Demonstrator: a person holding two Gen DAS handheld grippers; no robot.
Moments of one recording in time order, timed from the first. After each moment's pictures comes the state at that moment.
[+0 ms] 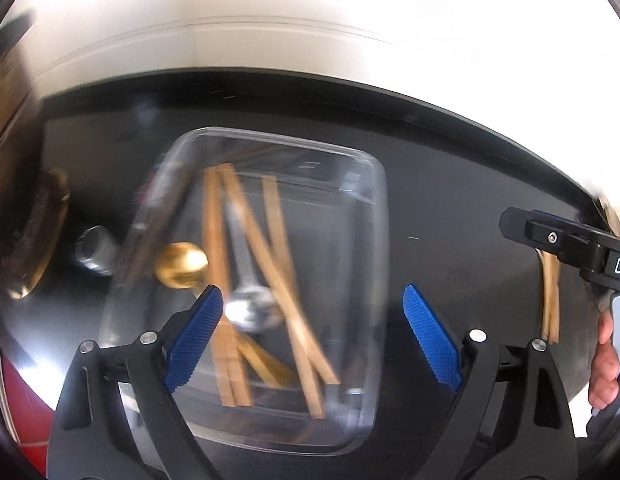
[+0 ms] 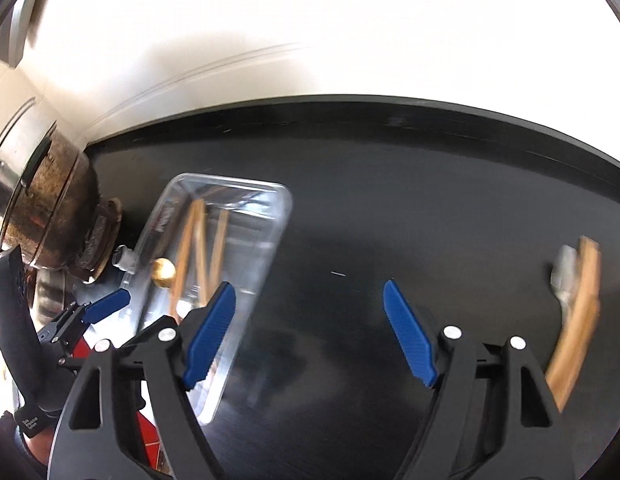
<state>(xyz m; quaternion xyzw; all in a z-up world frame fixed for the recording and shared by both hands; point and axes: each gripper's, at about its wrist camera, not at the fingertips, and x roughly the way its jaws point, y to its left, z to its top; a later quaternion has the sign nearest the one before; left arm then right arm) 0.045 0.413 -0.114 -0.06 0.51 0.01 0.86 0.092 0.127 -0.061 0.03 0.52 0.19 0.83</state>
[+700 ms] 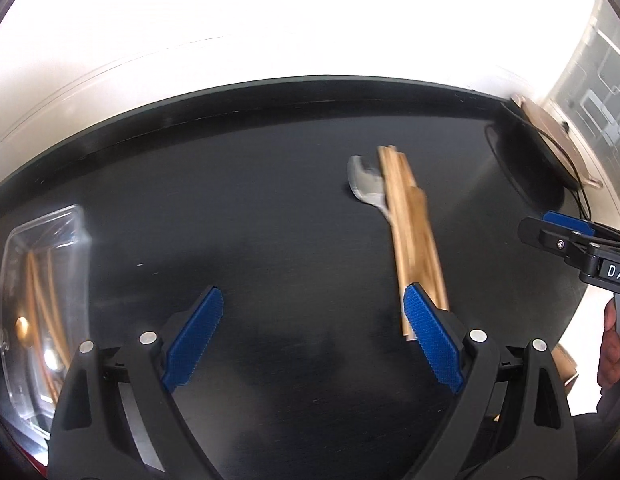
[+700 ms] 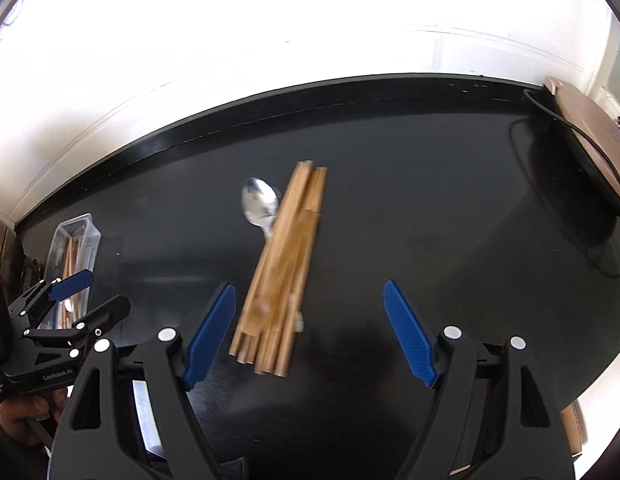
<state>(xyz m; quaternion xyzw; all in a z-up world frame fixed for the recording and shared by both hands) 0.055 0.155 -0.121 0.04 0.51 -0.16 0.84 0.020 -0.171 -0.063 0.09 0.50 0.01 0.86</state>
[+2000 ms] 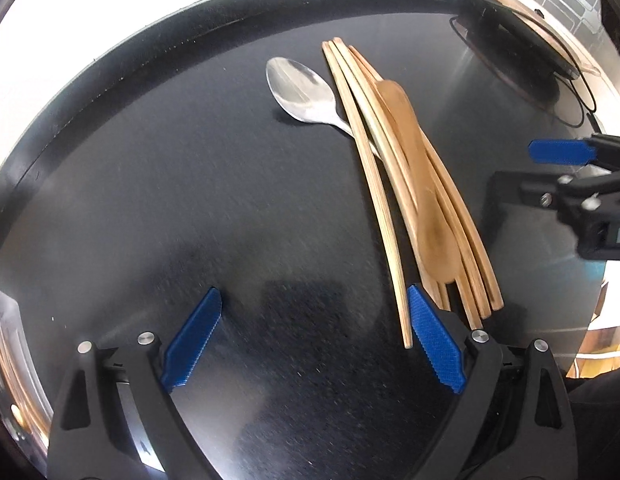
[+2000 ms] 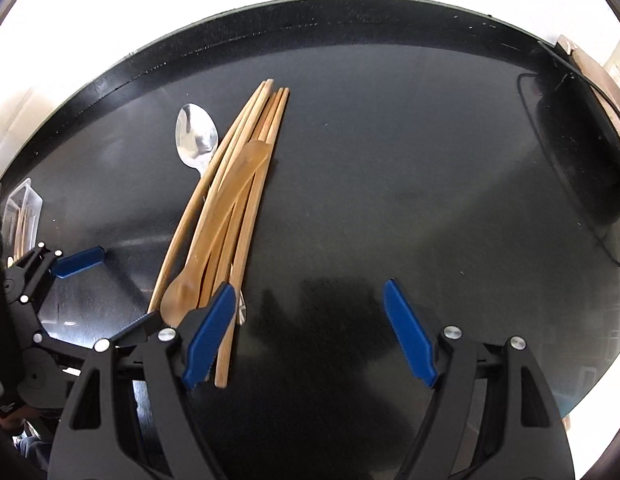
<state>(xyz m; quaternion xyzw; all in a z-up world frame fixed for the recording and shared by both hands) 0.089 0.104 -0.225 0.17 0.56 -0.25 0.77 0.058 -0.165 -0.147 0.05 0.59 -0.02 0.81</state>
